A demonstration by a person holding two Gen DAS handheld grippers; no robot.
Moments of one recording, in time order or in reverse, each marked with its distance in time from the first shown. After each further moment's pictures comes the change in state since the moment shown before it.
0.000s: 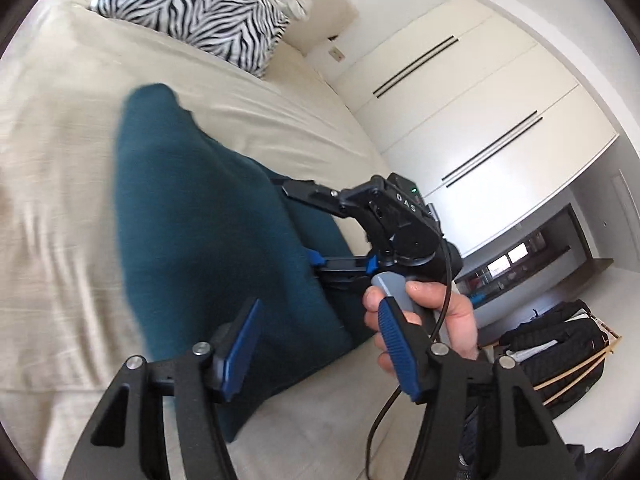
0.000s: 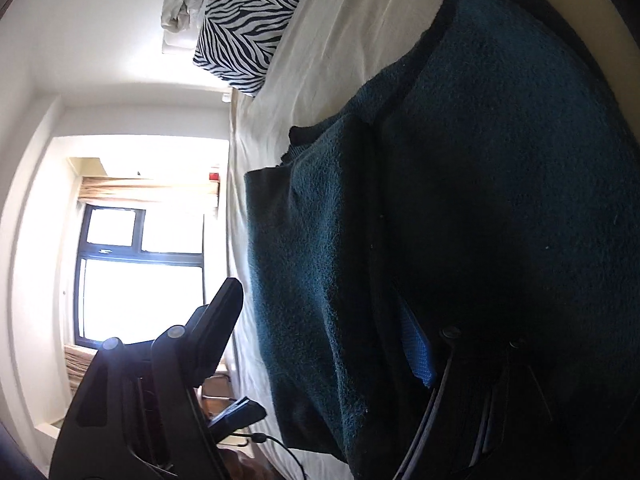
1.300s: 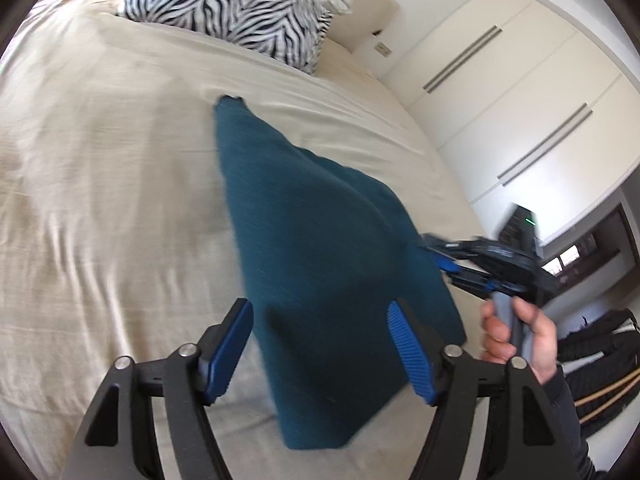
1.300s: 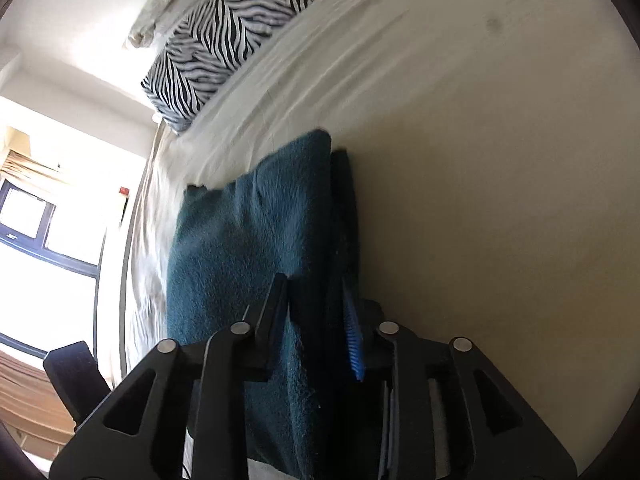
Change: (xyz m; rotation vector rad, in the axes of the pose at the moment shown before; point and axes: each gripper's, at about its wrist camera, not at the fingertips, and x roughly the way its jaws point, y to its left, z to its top) left arm 0.038 0.021 0.009 -0.009 0.008 0.222; right arm -0.156 -0.049 0.001 -0.122 -0.283 -0.329
